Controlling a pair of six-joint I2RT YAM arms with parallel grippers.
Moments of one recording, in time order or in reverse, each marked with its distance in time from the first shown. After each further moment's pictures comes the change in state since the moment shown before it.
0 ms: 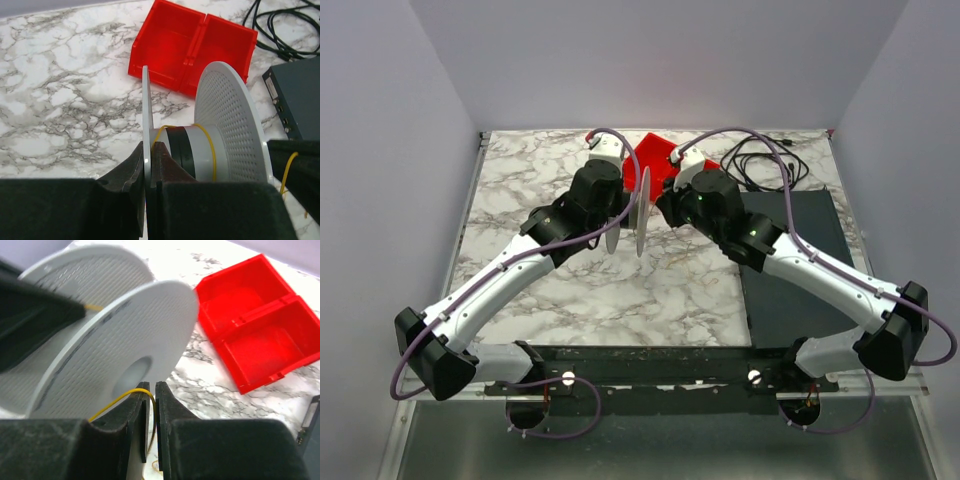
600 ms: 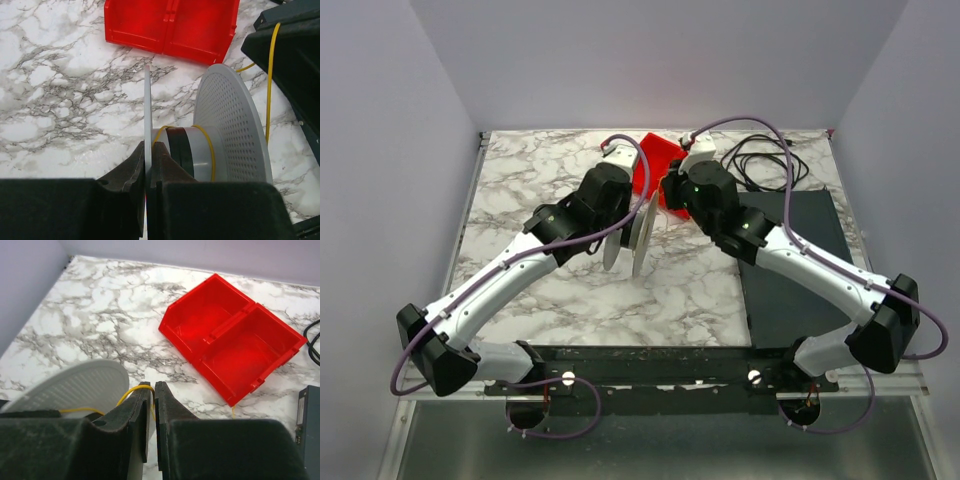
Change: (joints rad) left arm -0.040 0.019 0.057 -0.197 0.094 0.003; right arm -0.018 0.059 0.030 0.094 0.223 0.116
